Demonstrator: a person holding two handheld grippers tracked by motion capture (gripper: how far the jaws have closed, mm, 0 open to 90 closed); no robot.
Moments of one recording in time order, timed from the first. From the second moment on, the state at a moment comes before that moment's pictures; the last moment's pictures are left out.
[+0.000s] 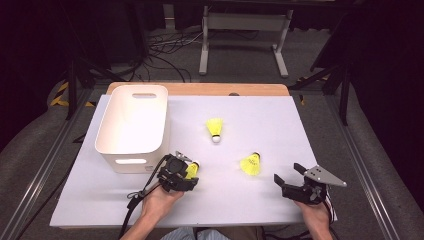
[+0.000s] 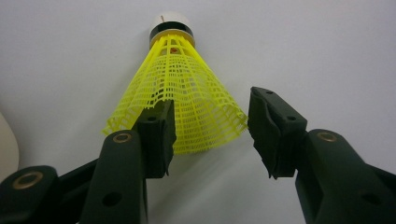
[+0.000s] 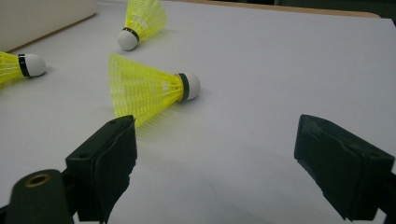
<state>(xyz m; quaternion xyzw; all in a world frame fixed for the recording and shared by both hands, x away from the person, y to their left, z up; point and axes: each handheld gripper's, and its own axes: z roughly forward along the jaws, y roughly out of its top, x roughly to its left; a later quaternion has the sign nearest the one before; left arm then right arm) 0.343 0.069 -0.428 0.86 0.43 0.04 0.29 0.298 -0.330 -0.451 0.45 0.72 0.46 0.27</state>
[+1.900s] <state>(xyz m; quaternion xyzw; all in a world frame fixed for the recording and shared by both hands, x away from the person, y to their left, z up) 0.357 0.068 -0.430 0.86 0.43 0.07 0.27 0.299 -0.329 -0.452 0.45 0.72 0.46 0.27</state>
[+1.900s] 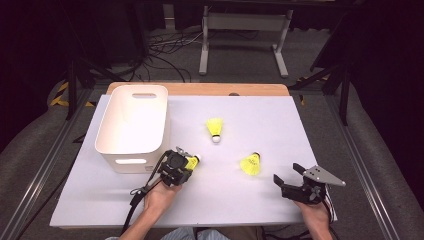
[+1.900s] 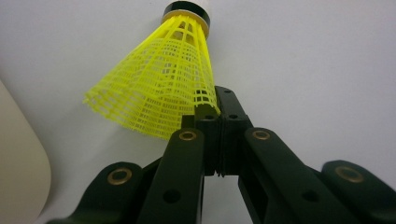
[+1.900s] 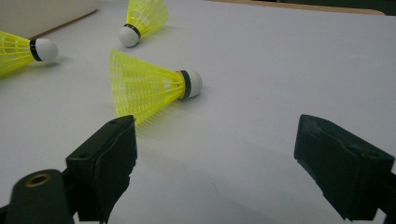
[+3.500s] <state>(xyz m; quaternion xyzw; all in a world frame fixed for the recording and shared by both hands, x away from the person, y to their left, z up) 0.361 0.073 -0.361 0.87 0.40 0.09 0.28 0.301 -0.327 -0.452 0.42 0.73 0.46 0.27</state>
